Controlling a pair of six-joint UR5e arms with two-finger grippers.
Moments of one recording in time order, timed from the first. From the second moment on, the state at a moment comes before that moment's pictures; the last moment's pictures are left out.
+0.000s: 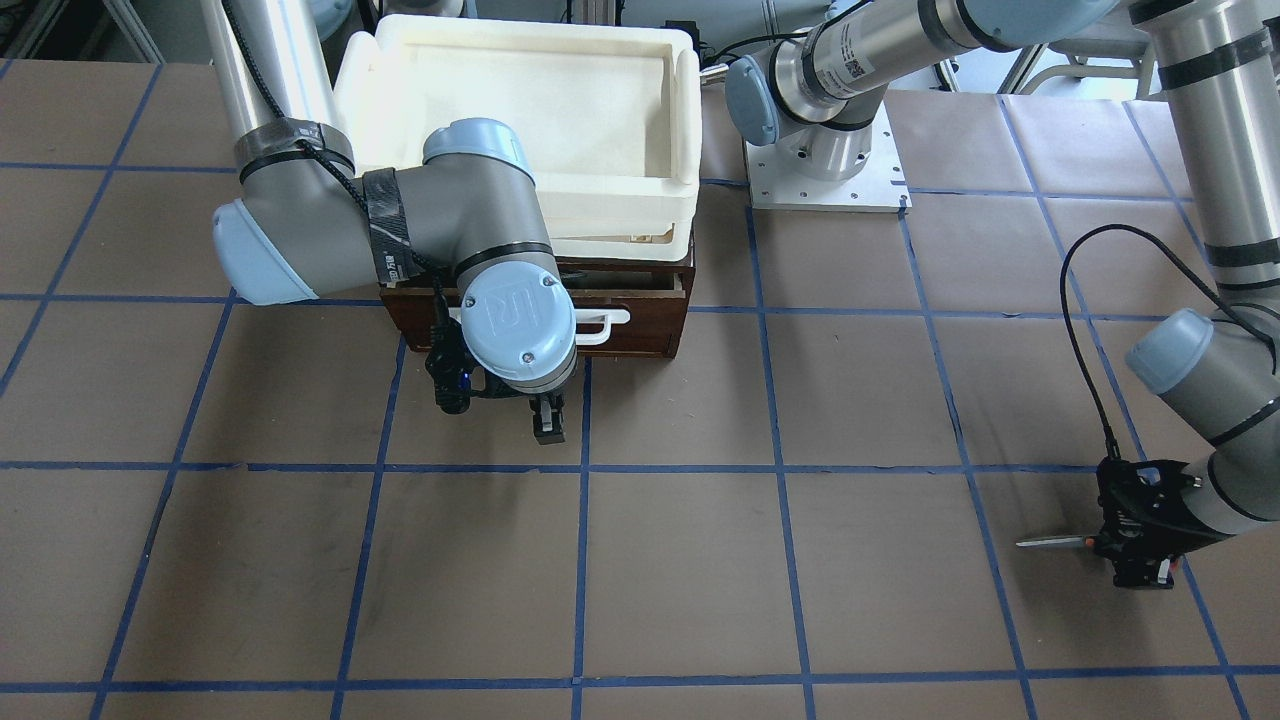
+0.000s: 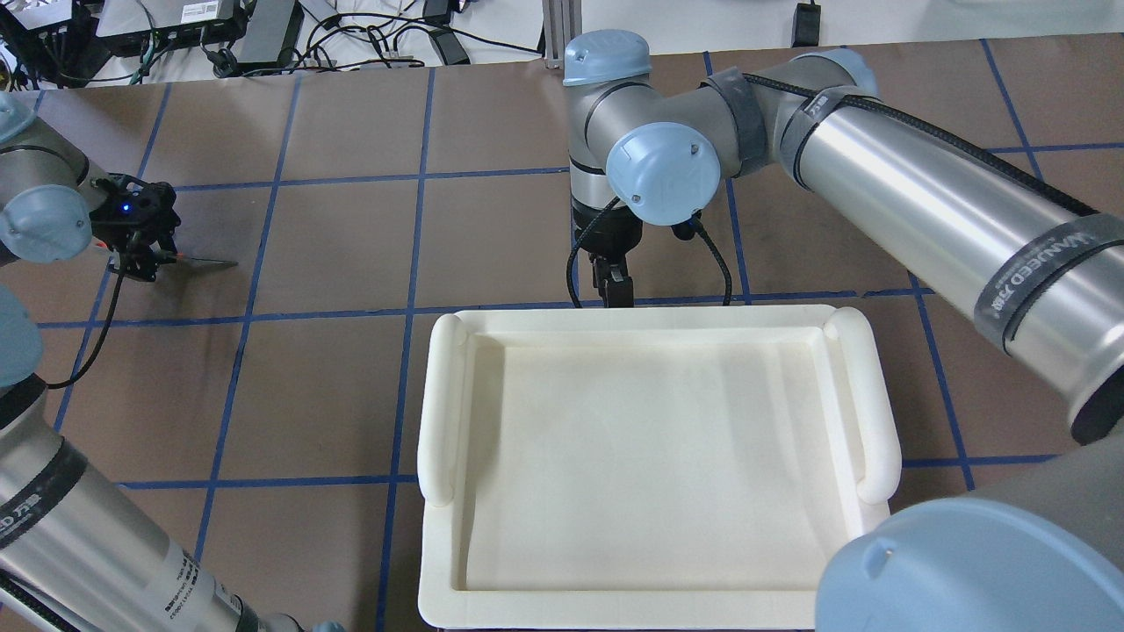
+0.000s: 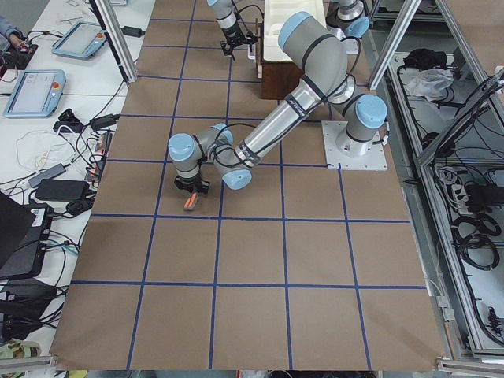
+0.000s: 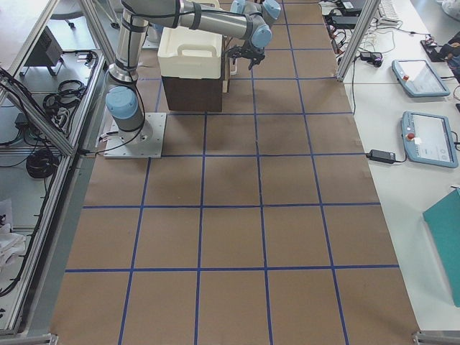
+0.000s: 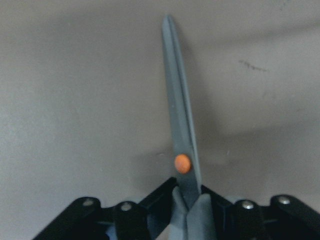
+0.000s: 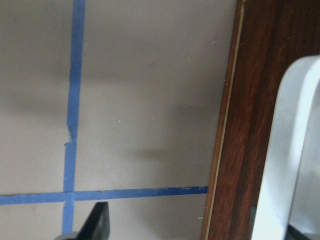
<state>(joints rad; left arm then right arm) -1.02 -2.25 -1.52 -0.94 1.55 2.29 1.89 -1.09 1.47 -1.64 -1.47 1.73</state>
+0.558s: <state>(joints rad) -1.01 -2.25 -1.52 -0.94 1.56 2.28 1.88 -1.09 1.46 -1.69 -1.49 1.67</state>
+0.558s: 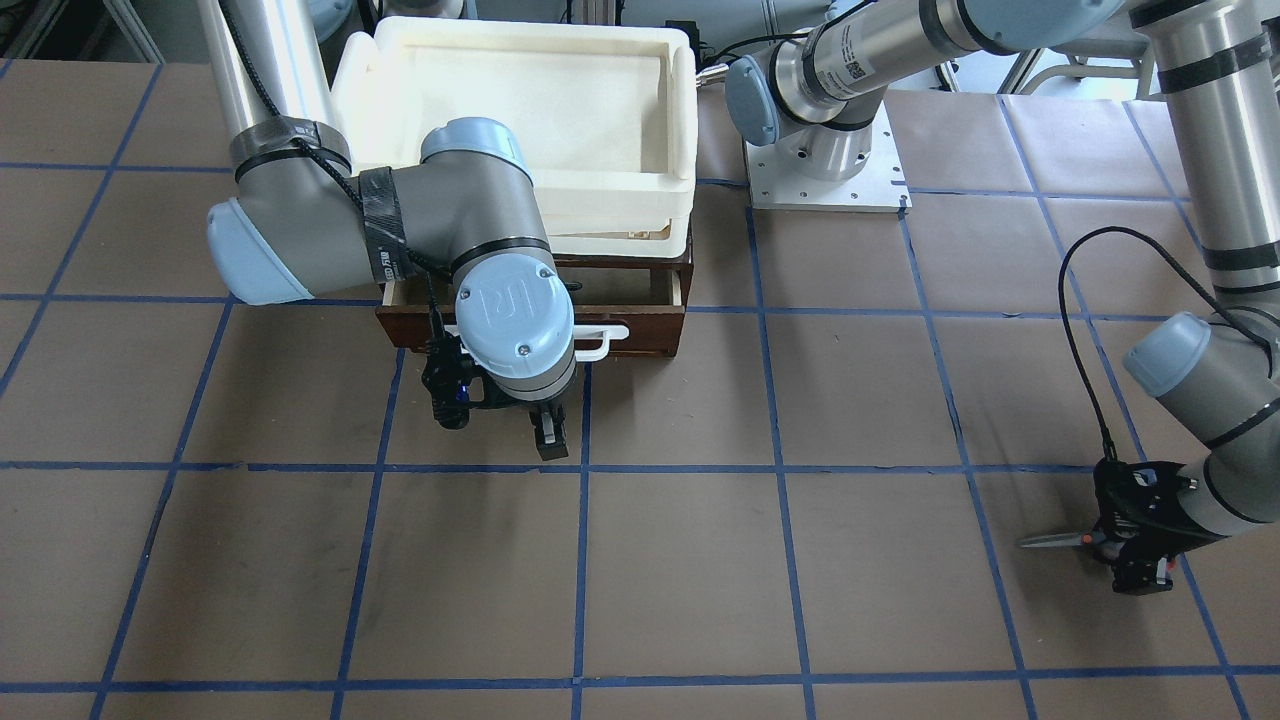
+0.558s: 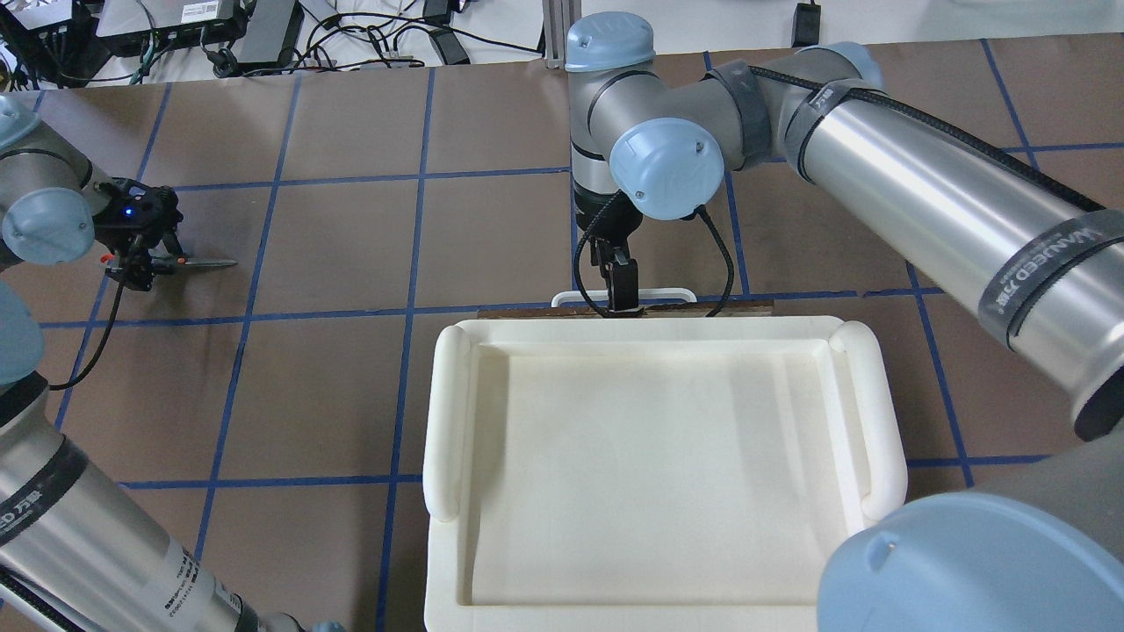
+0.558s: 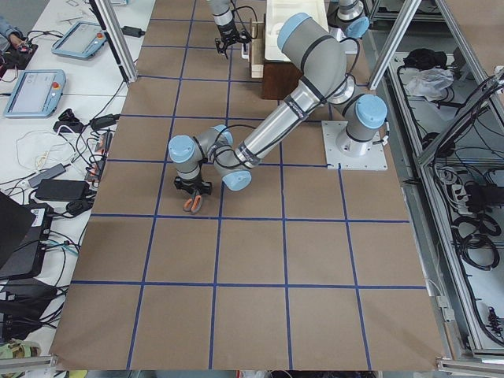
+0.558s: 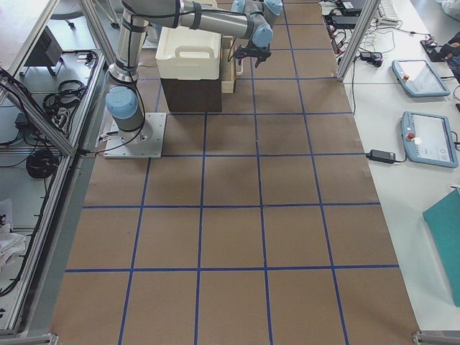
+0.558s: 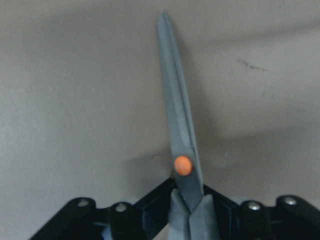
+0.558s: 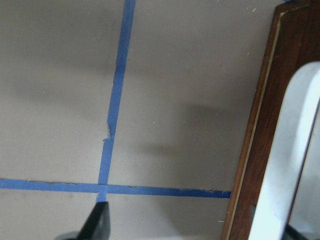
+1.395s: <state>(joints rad) -1.01 -2.25 -1.51 -0.96 1.57 2.27 1.87 -1.07 1.40 -1.69 -1.51 1.60</state>
